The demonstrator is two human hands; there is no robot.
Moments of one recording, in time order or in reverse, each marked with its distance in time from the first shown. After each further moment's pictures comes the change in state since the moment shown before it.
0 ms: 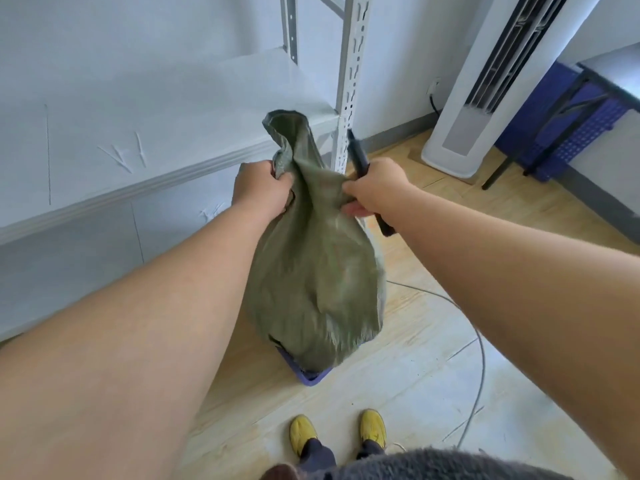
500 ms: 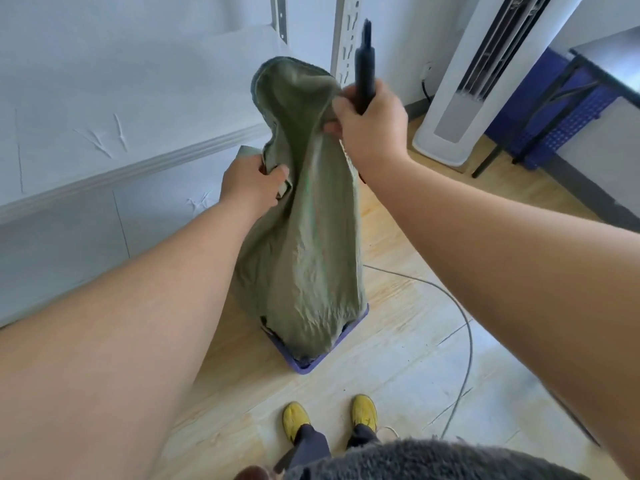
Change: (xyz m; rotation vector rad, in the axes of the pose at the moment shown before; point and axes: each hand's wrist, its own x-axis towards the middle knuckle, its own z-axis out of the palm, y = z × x) left_hand -0.003 -0.019 0.001 -0.048 -0.093 -0.014; right_hand 0.006 -0.022 0.006 0.237 0.139 -0.186
